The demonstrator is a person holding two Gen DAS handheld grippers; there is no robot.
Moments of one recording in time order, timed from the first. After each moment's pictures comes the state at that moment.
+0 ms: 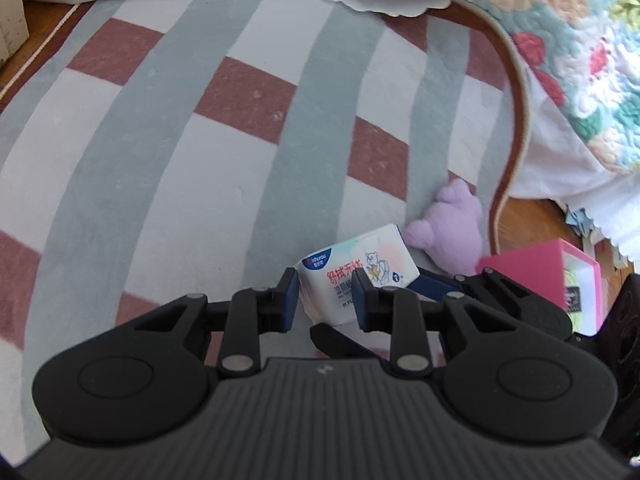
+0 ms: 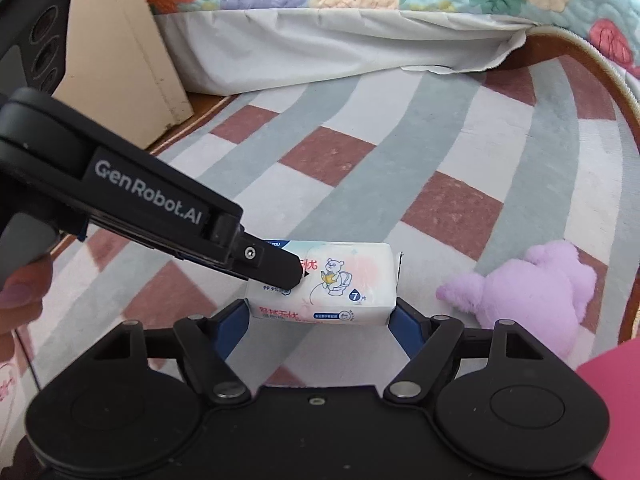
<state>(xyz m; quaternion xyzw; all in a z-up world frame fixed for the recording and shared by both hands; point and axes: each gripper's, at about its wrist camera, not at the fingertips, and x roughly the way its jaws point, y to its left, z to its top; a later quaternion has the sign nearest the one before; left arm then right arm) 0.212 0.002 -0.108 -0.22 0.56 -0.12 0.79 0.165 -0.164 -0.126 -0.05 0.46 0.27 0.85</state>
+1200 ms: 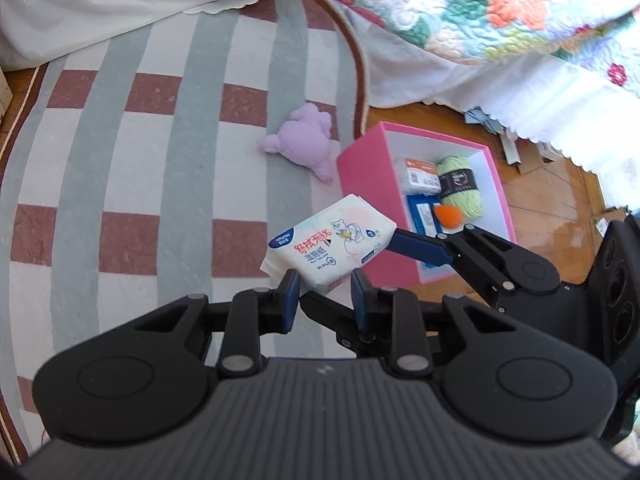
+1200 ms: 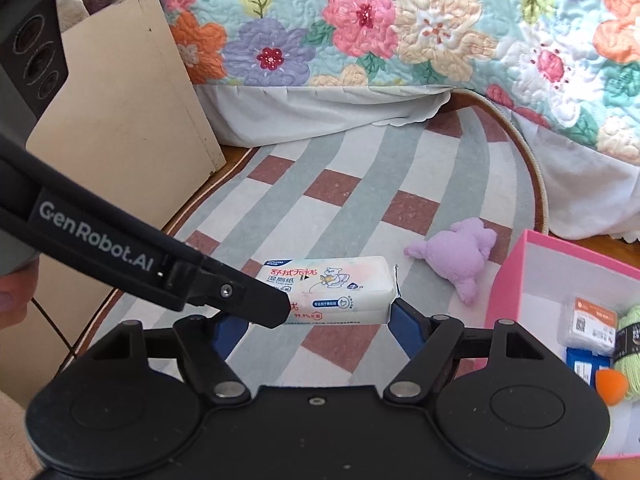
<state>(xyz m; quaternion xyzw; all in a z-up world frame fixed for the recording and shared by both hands) 0.098 -0.045 0.040 -0.13 0.58 -0.24 0.77 0.039 -0.202 0.014 0.00 0.45 0.21 0.87</state>
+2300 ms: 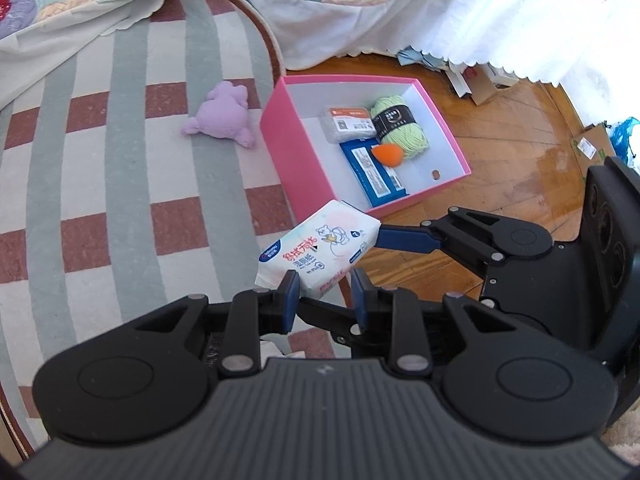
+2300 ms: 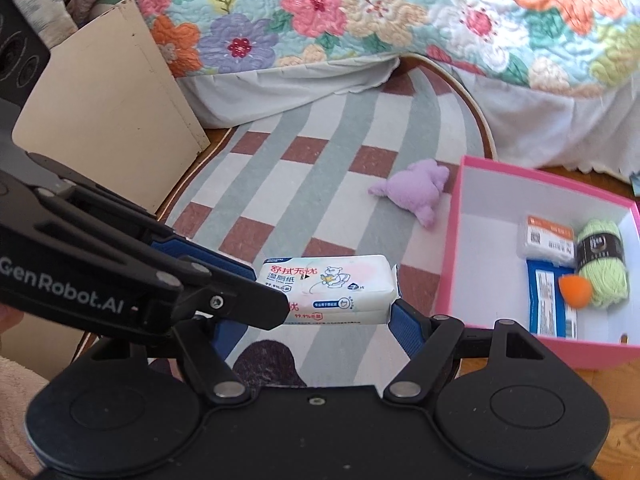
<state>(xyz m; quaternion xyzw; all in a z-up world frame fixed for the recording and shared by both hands) 0.038 -0.114 0.073 -0.04 0.57 -0.31 0.76 -0.025 -0.247 0.038 0.04 0.49 0.17 0.86</state>
